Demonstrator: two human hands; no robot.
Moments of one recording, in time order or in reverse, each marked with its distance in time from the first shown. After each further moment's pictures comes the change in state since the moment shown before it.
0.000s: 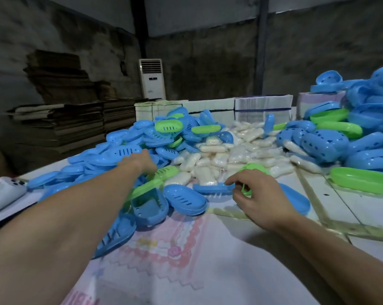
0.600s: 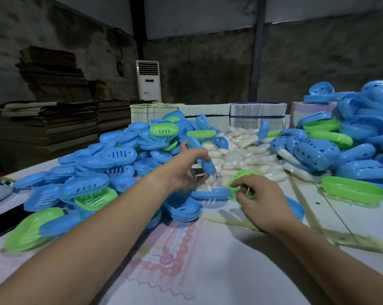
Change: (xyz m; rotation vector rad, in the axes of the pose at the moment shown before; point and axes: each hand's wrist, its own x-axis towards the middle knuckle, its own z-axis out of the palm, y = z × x) left_hand -0.099 0.101 -0.005 -1.672 -0.485 0.260; right_hand 0.004 0.020 -0.002 0.027 0.009 0.206
